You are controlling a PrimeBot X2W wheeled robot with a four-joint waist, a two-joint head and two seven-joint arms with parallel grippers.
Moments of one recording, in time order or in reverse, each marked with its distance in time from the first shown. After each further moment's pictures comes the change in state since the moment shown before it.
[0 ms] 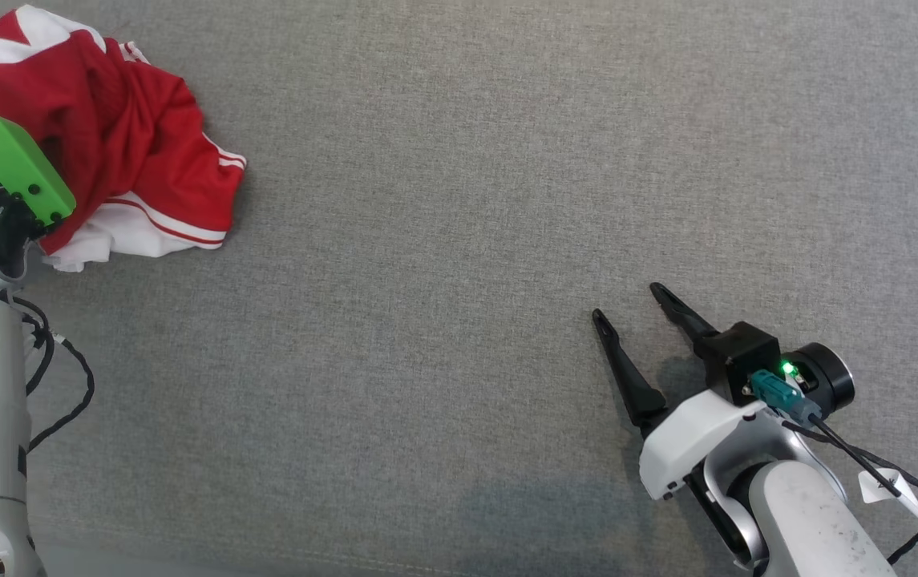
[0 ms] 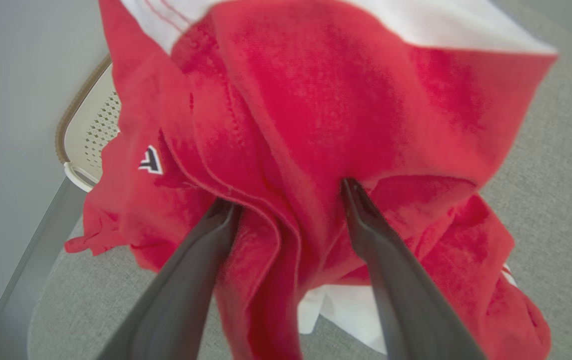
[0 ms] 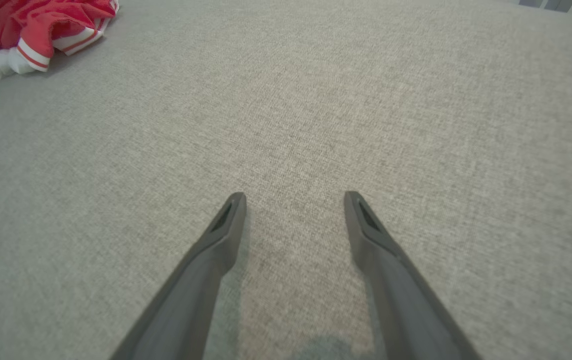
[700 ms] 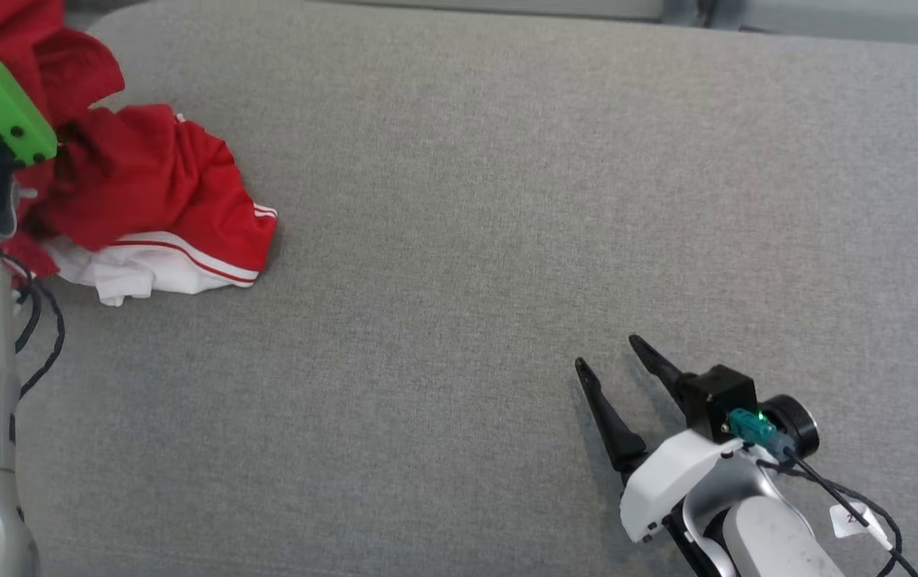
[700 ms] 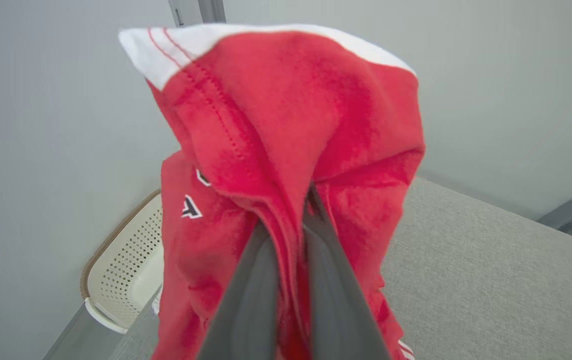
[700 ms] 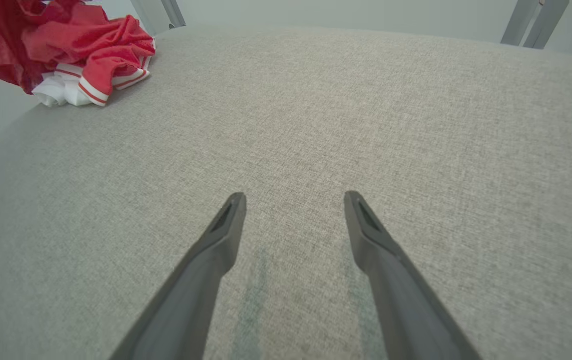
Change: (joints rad) left arm -0.061 0.015 -0.052 -0.031 0.057 0.004 -0.196; right arm 0.028 0.032 0.020 0.128 0.054 0.000 -0.076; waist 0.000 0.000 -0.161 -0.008
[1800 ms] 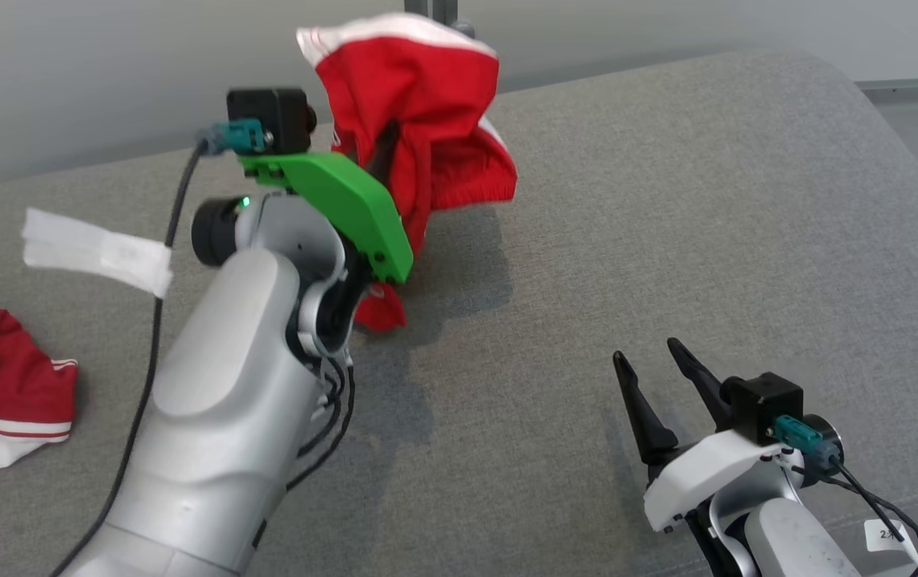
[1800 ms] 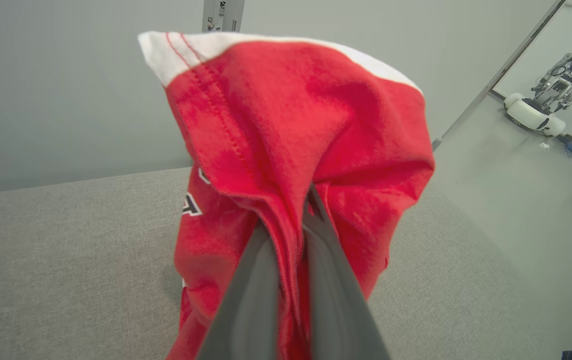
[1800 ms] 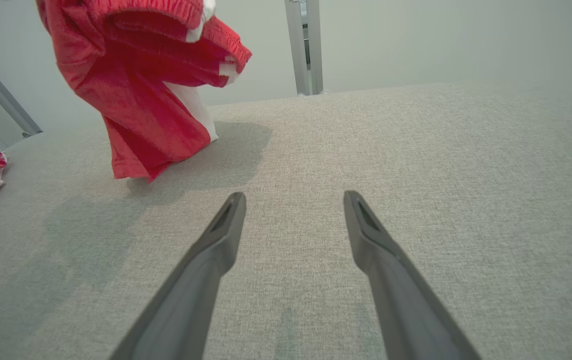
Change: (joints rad) left arm 0.149 -0.272 -0.403 -0.171 -0.268 -0.095 -0.177; right arm 0.009 0.010 -0.070 0.093 0.092 0.000 -0.104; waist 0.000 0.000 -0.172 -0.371
